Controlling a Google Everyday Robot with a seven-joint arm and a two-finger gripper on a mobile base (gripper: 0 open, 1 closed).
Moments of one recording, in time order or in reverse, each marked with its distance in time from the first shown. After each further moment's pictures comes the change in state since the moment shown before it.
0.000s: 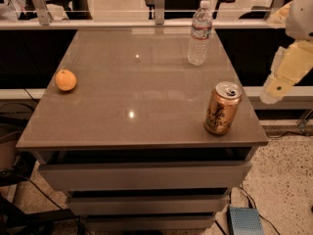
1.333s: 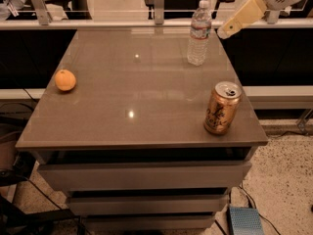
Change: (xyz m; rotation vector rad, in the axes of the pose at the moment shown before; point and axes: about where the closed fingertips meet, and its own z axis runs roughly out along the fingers) arm -0.059 -0.174 0.044 0.210 -0.385 0.248
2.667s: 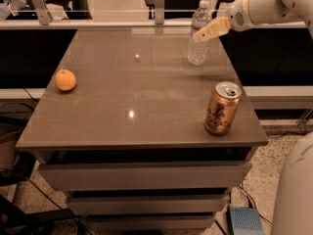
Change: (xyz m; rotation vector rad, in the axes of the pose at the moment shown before) arm 0.018 -0.043 0.131 -0.039 -0.164 0.210
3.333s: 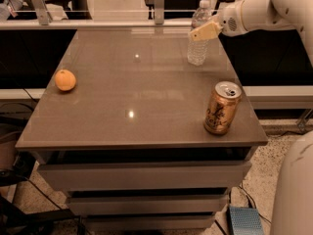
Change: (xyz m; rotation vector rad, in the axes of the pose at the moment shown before) arm -0.004 0.027 0.022 -0.115 -0.064 0.010
